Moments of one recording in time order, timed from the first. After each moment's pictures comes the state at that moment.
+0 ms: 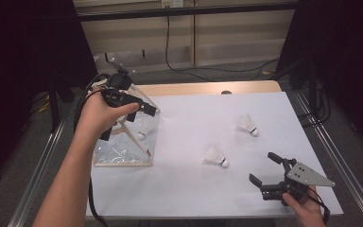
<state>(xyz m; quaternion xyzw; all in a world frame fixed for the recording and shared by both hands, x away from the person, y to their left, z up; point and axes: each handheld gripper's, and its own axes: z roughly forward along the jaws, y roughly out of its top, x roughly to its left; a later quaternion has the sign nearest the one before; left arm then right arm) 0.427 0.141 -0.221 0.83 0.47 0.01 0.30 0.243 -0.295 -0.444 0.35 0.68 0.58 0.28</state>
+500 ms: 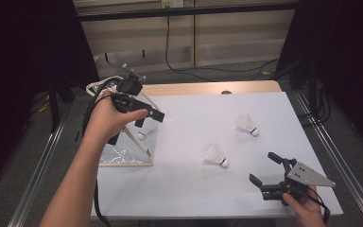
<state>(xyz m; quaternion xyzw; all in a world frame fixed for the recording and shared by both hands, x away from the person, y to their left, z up) 0.419 0.122 -0.232 0.85 0.44 0.01 0.30 0.243 -0.295 -0.444 0.35 0.68 0.58 0.28</state>
